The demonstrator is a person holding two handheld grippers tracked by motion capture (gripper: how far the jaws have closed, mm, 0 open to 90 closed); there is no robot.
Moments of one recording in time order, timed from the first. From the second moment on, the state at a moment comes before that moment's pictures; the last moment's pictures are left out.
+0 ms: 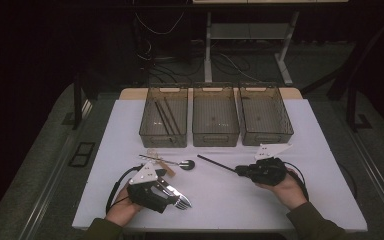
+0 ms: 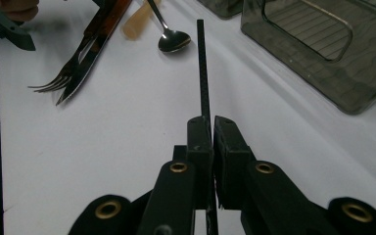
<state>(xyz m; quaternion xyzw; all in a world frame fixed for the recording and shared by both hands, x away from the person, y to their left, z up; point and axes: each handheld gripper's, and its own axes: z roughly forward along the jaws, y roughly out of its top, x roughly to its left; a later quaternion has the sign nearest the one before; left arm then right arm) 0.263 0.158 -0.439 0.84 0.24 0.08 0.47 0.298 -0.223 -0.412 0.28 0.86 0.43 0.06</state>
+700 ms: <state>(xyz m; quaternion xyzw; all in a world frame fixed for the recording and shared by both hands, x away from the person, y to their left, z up) 0.264 0.158 -0.439 0.84 0.25 0.08 0.48 0.312 -0.218 -0.387 0.28 0.84 0.46 0.08</state>
